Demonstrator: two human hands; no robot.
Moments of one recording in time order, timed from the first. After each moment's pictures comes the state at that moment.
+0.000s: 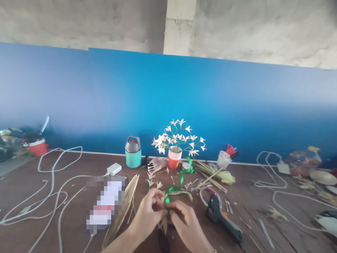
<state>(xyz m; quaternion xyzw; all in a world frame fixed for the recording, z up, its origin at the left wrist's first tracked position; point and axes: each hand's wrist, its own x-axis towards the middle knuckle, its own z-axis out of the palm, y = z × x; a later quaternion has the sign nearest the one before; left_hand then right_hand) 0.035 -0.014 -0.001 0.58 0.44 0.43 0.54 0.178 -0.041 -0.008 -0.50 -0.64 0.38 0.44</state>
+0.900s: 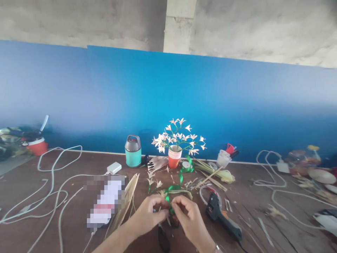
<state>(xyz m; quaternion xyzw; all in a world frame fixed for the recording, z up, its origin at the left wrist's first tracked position) 0.026 -0.008 -0.004 0.69 0.41 0.34 0.49 0.185 -0.035 -0.007 -0.50 -0.62 0.39 0.46</state>
